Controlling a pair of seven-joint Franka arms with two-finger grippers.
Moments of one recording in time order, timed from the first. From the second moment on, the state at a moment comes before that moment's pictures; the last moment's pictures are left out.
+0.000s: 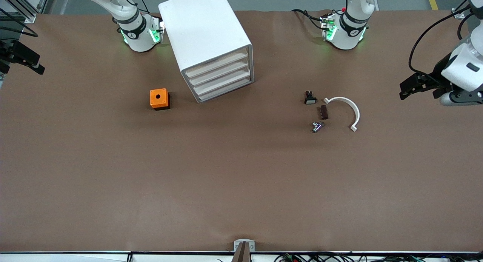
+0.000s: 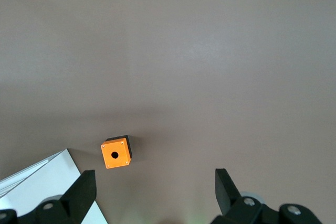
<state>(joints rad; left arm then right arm) -0.07 0.00 -0.01 -1.66 0.01 1.65 -0.06 0.01 -0.10 -0.06 -1.55 0.00 1.46 0.00</state>
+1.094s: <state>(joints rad) -0.13 0.26 -0.16 -1.66 -0.39 1.61 0.07 0.01 -0.10 -0.06 -1.54 0.00 1.46 0.00</state>
